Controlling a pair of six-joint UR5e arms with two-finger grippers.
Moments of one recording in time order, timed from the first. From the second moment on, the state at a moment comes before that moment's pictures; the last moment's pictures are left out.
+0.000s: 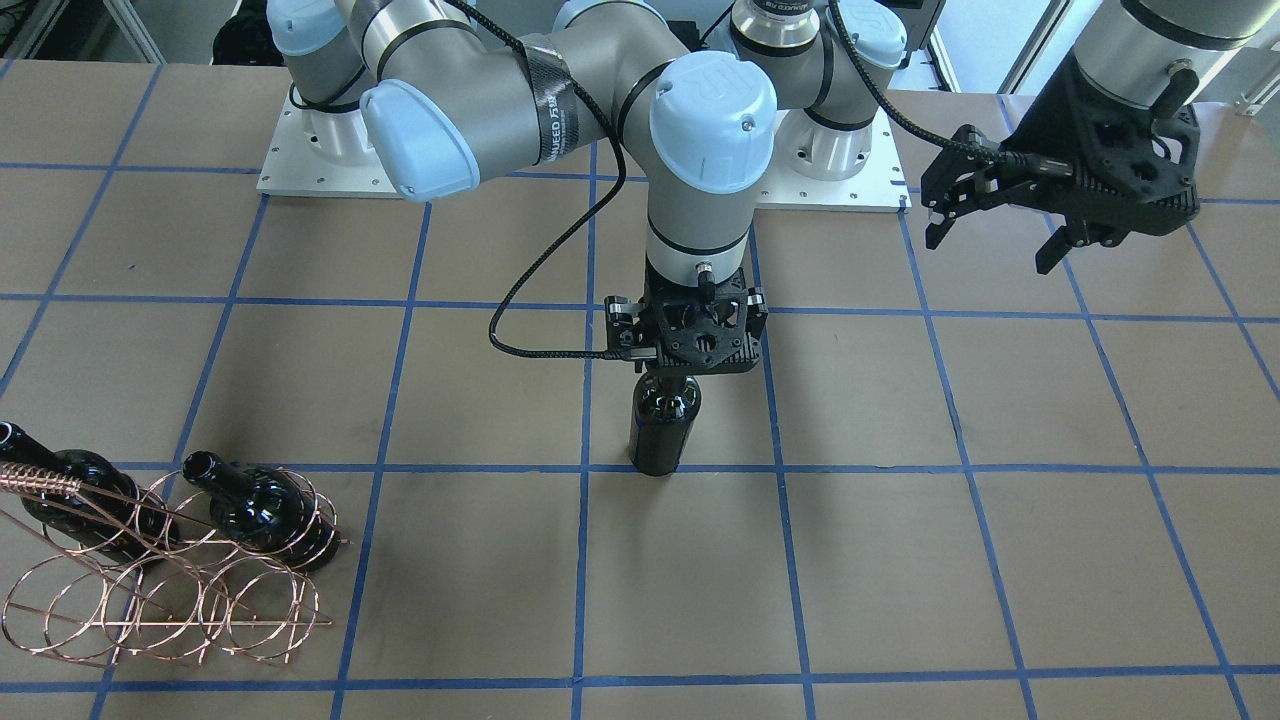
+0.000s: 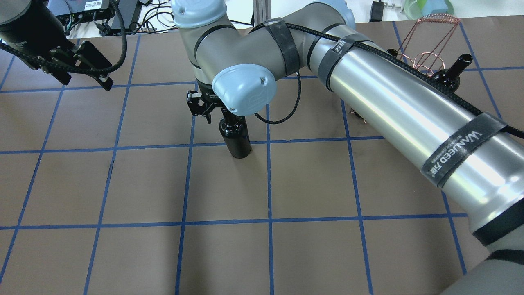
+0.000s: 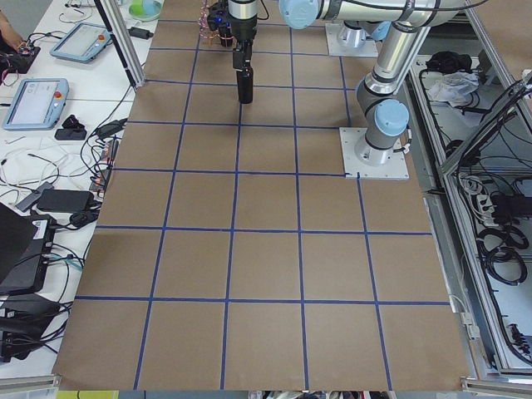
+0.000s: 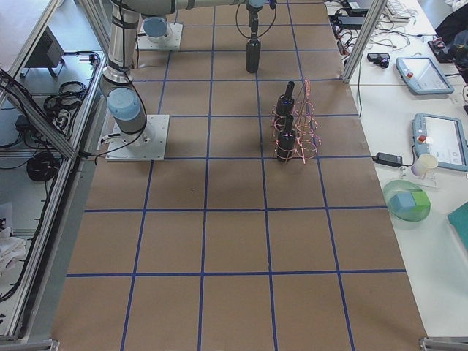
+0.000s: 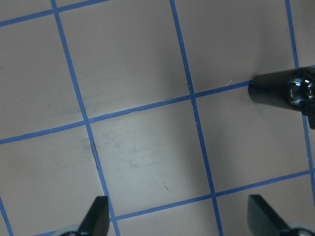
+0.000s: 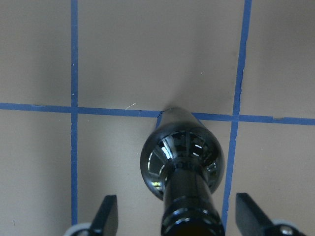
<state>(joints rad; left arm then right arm) -1.39 -1.57 -1.47 -1.67 1.53 0.40 2.09 -1.10 1.30 -1.78 -1.53 0.46</state>
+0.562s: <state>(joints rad) -1.39 -1.56 -1.48 -1.67 1.53 0.40 2.09 -1.10 1.30 -1.78 -1.53 0.46</state>
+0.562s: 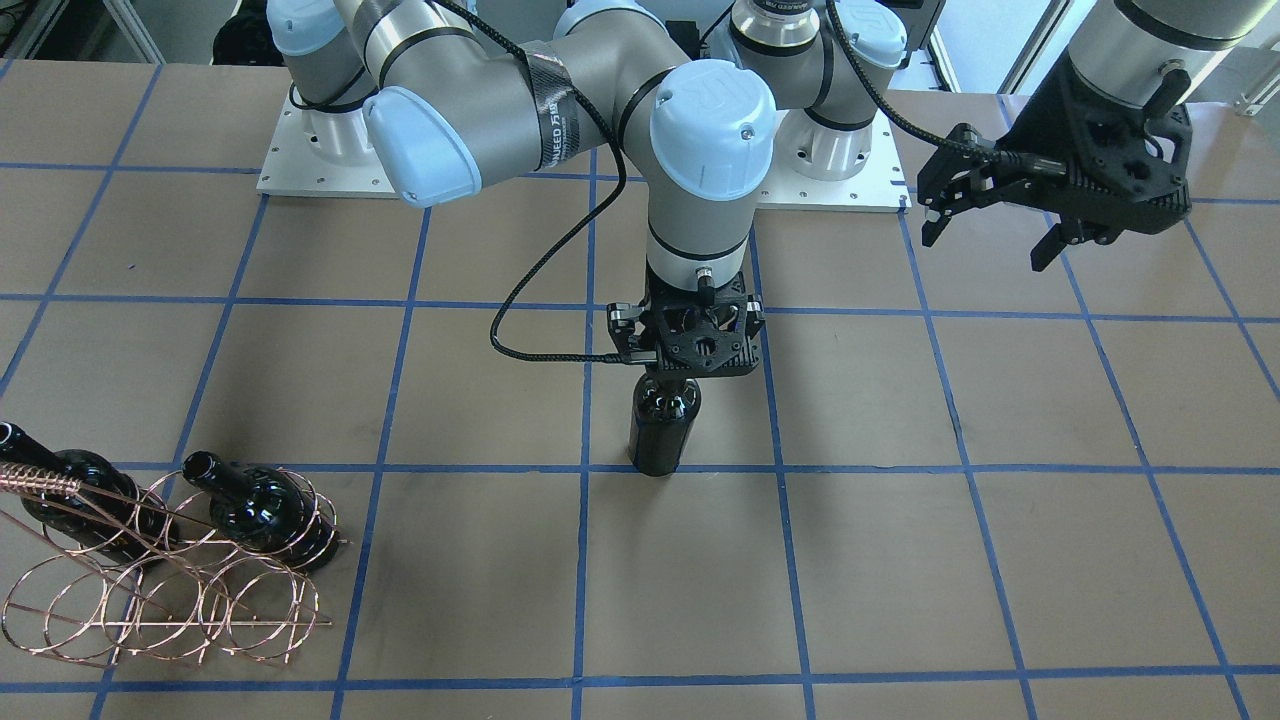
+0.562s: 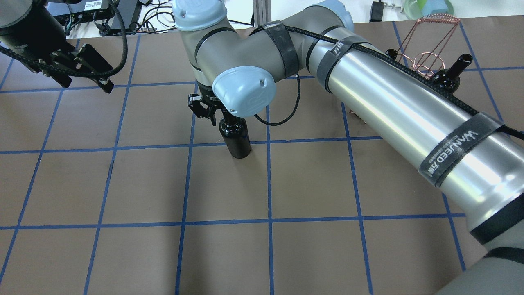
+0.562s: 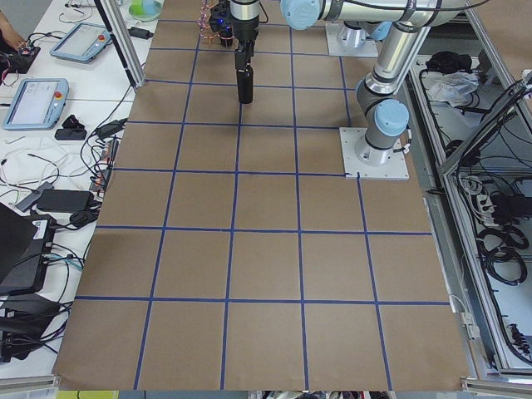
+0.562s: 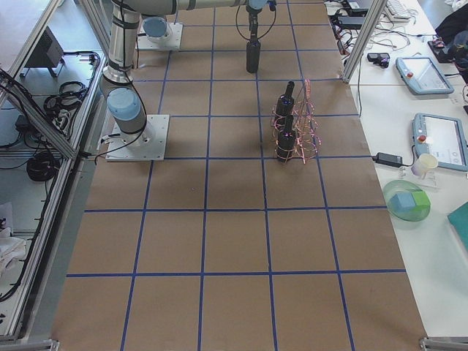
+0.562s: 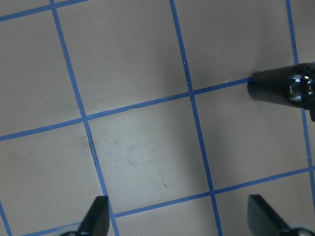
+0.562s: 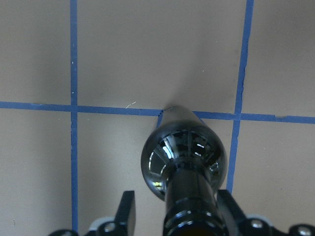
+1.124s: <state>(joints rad) -1.39 -1.55 -1.50 -1.67 1.53 0.40 2.09 -1.10 1.30 -1.78 -1.52 0.45</state>
